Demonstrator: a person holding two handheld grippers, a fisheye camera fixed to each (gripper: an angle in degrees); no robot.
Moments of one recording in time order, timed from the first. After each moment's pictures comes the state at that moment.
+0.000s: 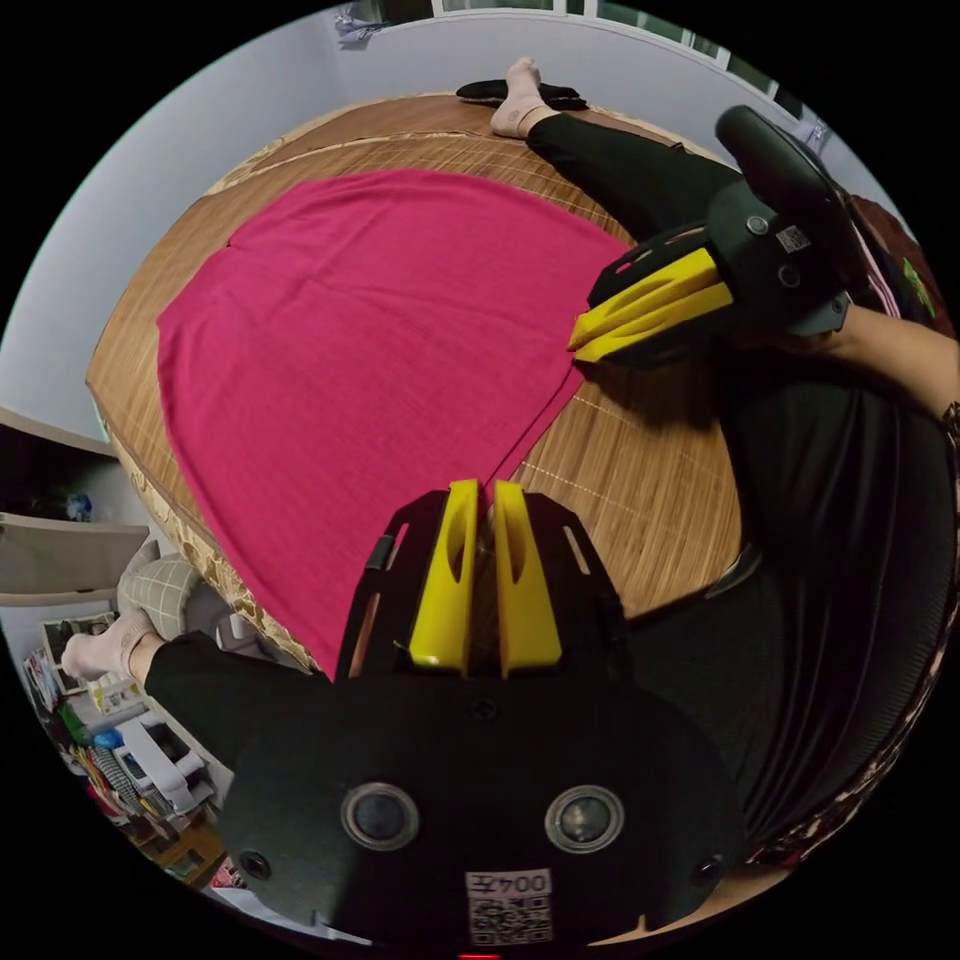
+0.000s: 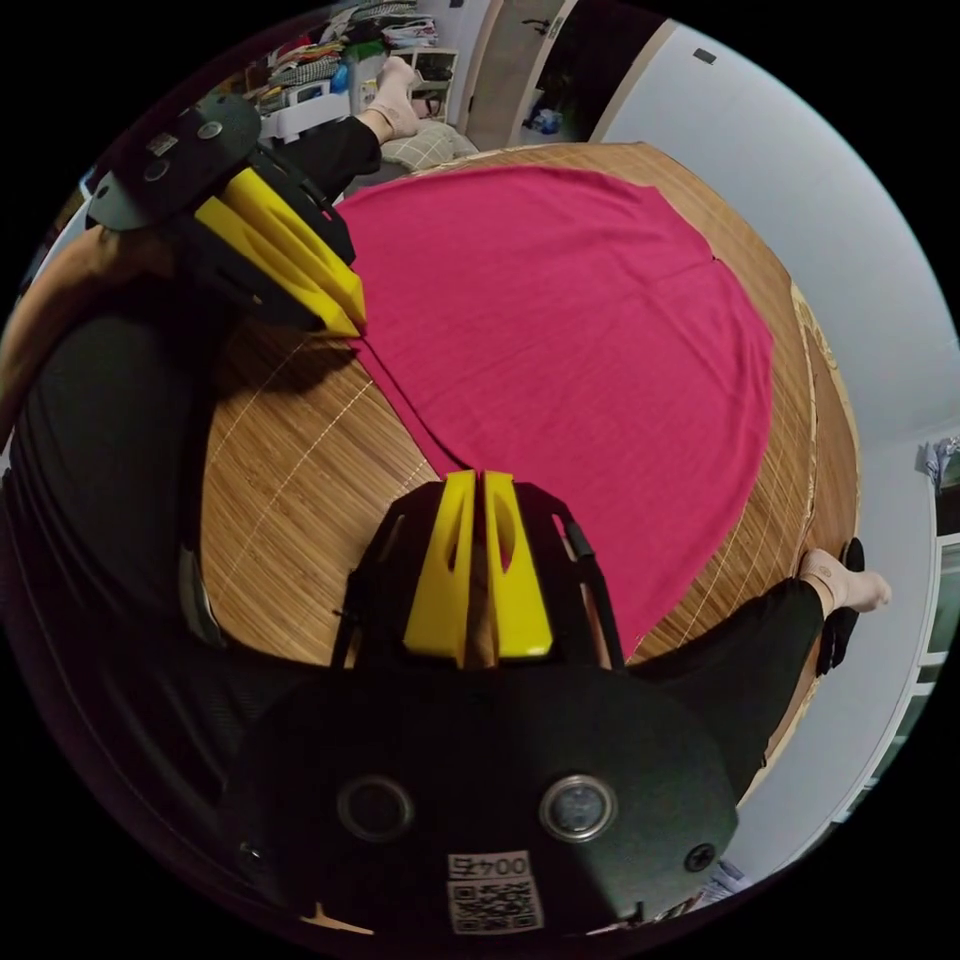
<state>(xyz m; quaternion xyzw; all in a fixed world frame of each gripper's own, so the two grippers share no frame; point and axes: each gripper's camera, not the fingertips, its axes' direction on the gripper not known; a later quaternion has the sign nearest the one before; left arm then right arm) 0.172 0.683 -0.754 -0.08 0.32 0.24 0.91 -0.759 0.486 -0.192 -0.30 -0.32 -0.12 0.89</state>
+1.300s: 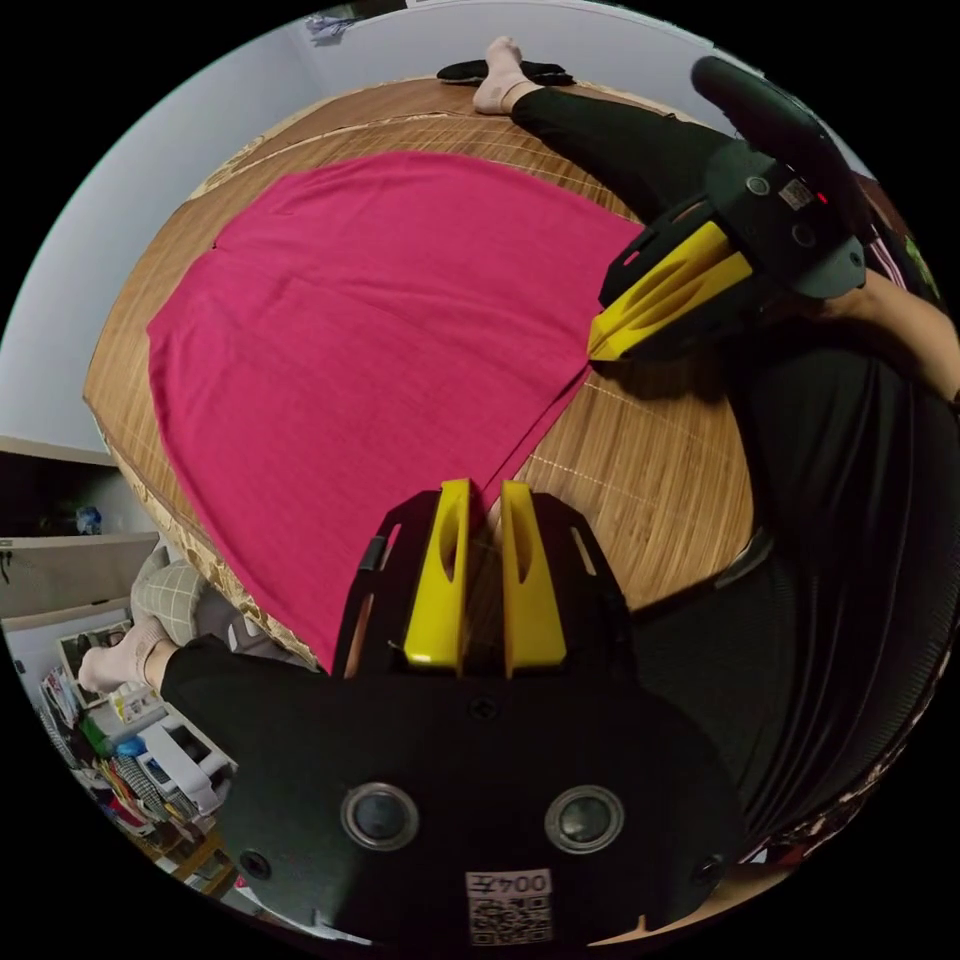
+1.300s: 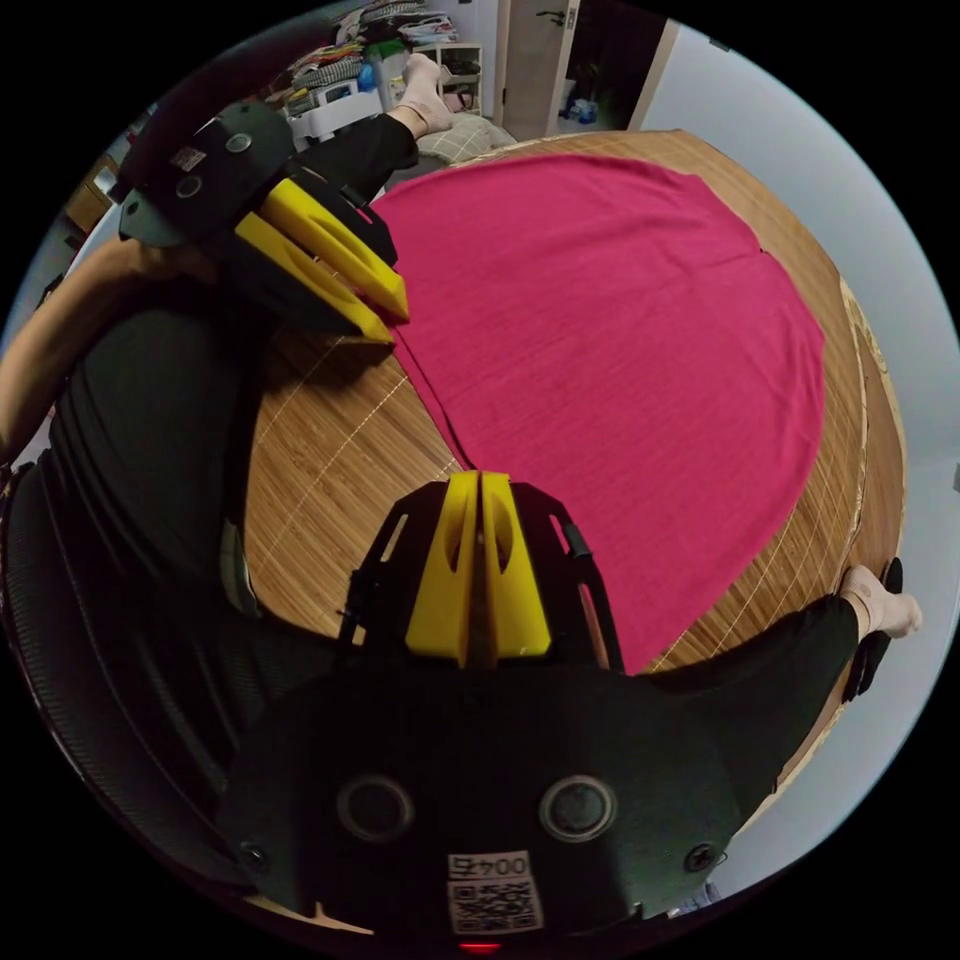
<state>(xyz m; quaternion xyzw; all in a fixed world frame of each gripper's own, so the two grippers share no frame) 0.217 0.639 -0.733 -0.10 0.30 0.27 0.91 -0.742 0.458 -0.149 -0.32 -0.39 -0.12 0.85</state>
